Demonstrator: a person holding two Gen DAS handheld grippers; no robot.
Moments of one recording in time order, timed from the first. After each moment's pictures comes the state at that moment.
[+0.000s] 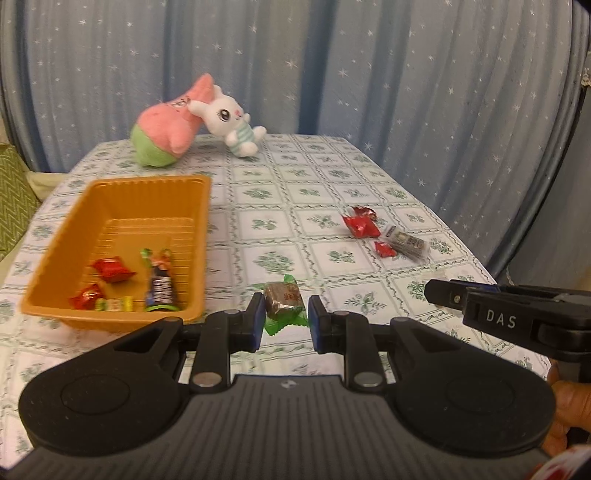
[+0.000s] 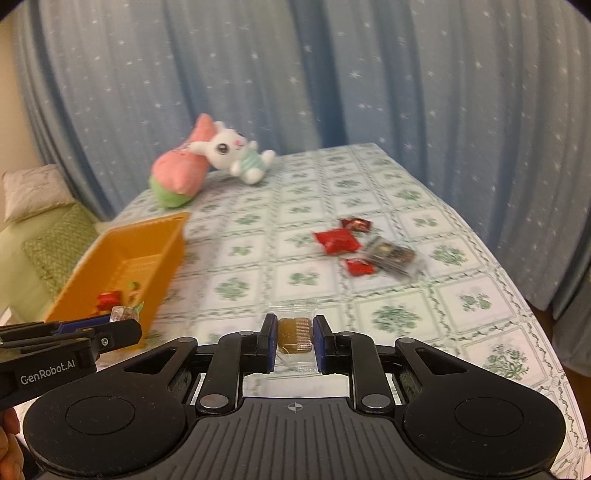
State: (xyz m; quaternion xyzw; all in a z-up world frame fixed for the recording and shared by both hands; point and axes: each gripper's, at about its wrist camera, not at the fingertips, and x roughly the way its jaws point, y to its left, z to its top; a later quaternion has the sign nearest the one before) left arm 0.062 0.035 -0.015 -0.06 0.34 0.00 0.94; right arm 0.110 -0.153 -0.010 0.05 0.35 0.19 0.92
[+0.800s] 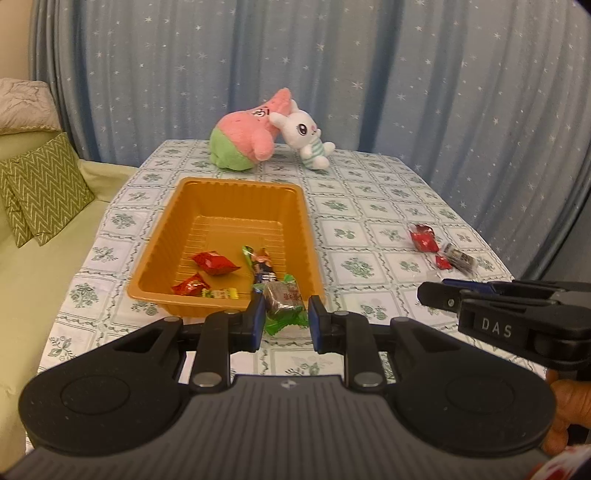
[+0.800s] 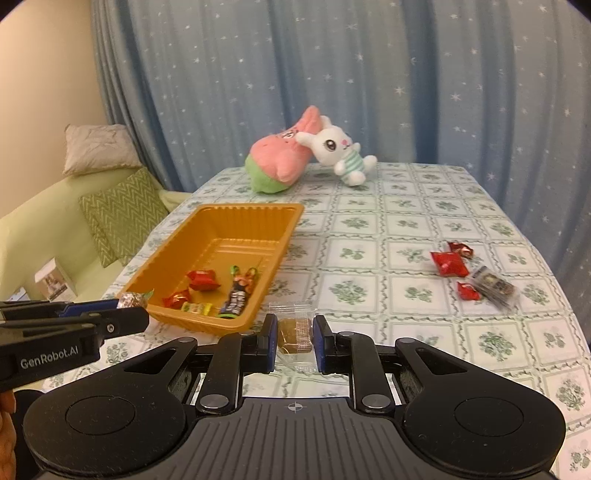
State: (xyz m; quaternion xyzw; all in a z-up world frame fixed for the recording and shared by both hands) left arm 0.012 0.122 0.009 -0.08 0.33 0.07 0.94; right arm 0.084 -0.053 0.007 -0.01 0.34 0.29 0.90
